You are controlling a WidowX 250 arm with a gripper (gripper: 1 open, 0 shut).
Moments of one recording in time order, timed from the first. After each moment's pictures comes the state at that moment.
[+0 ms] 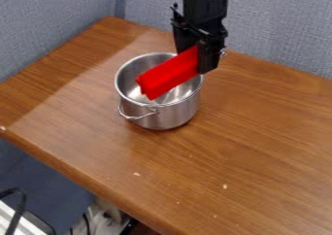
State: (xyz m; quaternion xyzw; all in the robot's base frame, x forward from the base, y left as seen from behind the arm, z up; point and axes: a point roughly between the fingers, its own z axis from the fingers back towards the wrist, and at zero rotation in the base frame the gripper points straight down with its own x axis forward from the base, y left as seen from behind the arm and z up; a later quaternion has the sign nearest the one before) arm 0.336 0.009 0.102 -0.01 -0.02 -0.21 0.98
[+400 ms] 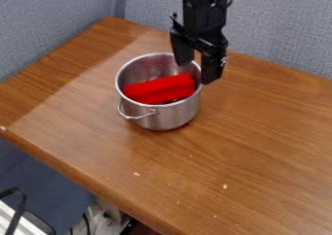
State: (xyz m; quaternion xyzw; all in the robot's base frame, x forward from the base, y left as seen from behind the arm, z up) arm 0.331 0.006 0.089 -0.02 -0.02 -0.21 0.98
